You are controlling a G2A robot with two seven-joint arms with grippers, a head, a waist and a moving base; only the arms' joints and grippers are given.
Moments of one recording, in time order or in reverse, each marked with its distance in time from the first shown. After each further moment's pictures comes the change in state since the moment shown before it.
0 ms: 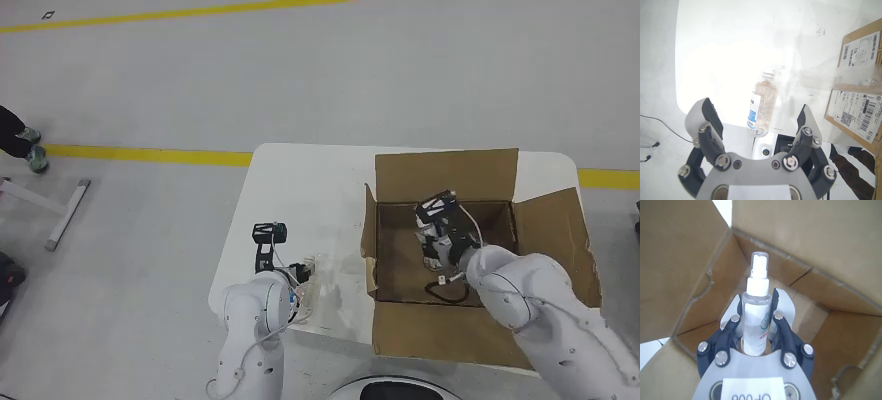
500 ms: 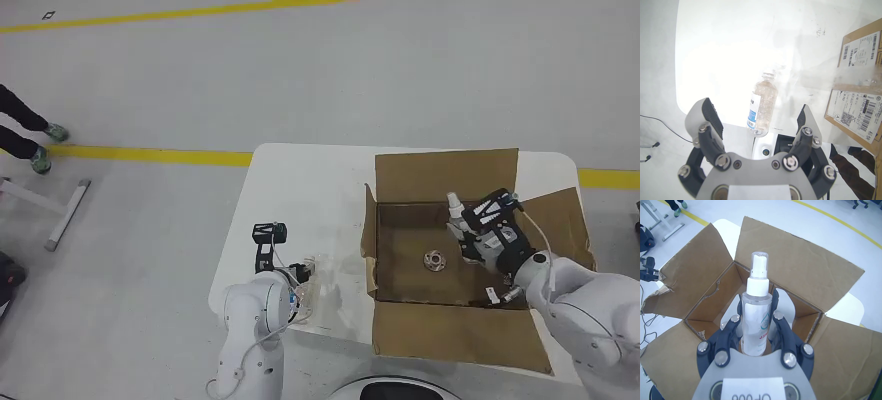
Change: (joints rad) left arm 0.000 0.000 0.000 0.000 0.000 0.000 0.000; right arm -0.169 0.025 0.209 -0.197 0.001 -0.162 -0.061
